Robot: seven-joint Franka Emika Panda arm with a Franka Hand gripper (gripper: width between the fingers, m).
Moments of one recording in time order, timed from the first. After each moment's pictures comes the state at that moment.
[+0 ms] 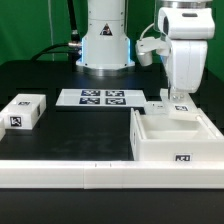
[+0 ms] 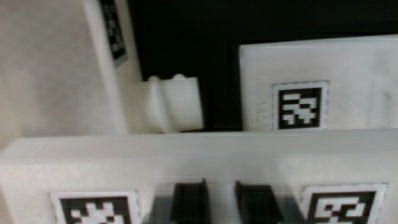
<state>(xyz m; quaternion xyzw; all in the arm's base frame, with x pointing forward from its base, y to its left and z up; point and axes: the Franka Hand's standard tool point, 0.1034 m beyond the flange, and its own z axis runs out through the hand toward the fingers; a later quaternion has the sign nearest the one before) 0.504 0.101 0.065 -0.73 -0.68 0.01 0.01</state>
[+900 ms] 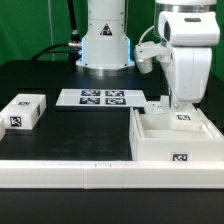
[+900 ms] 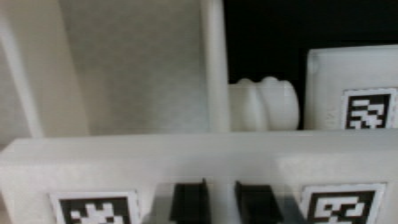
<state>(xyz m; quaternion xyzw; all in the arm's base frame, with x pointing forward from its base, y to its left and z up) 0.542 0.093 0.057 -0.72 -0.69 0.00 0.02</state>
